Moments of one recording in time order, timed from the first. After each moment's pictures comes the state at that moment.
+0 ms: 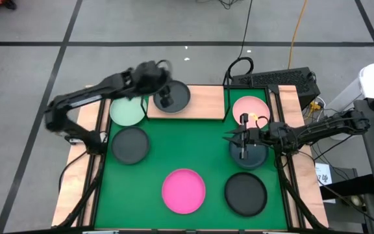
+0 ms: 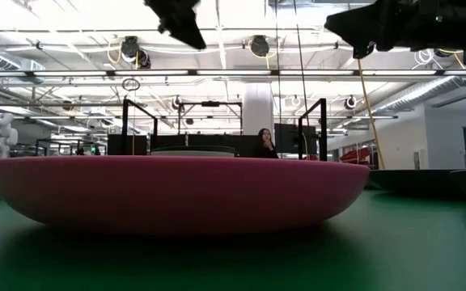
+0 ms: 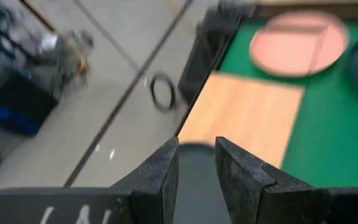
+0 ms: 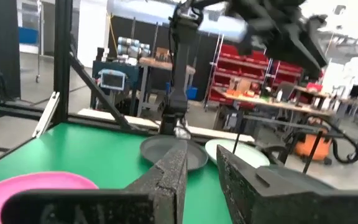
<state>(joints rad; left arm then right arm) 0.36 1.41 1.46 -0.61 -0.27 0.20 0.10 0.86 0.23 0.73 0.13 -0.18</state>
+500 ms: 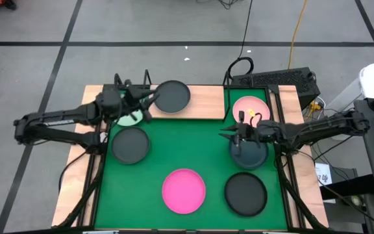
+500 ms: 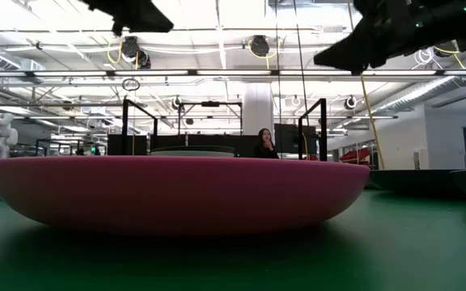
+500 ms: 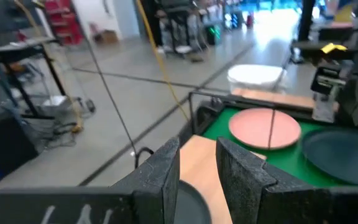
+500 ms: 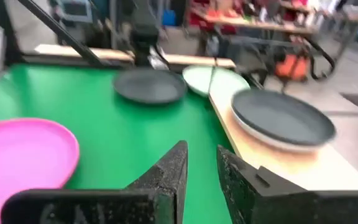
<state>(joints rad) 0.20 0.92 0.80 -0.01 -0.37 0.07 0.06 0.89 0.39 0.27 0.23 -0.07</state>
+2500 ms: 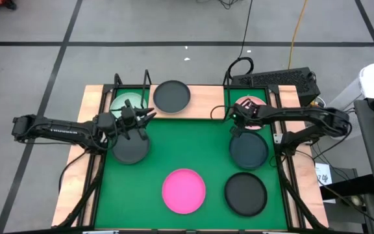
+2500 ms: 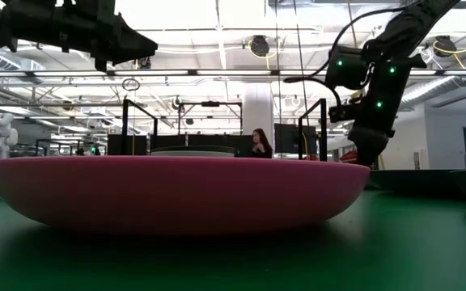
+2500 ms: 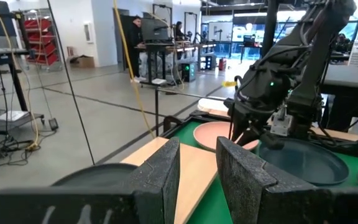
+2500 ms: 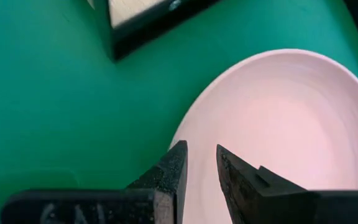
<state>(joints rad) 0.06 0.80 0.34 0.50 -0.40 0.00 -0.40 1.33 0.63 -0.55 0.34 0.13</state>
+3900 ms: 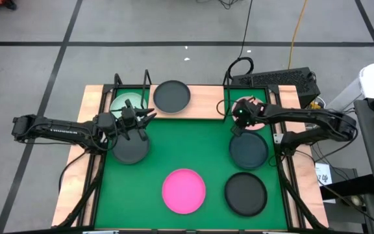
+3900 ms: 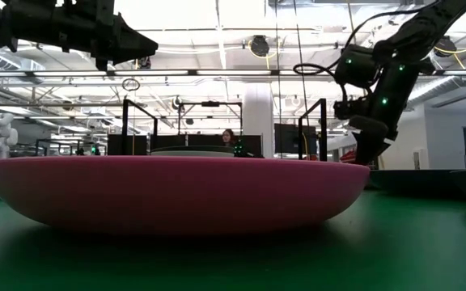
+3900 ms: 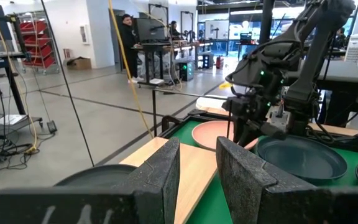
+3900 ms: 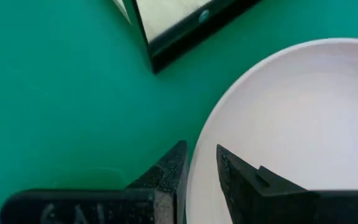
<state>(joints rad) 0.06 0.80 0.34 0.50 -0.39 0.02 -0.49 1.24 0.55 -0.45 0.10 0.14</state>
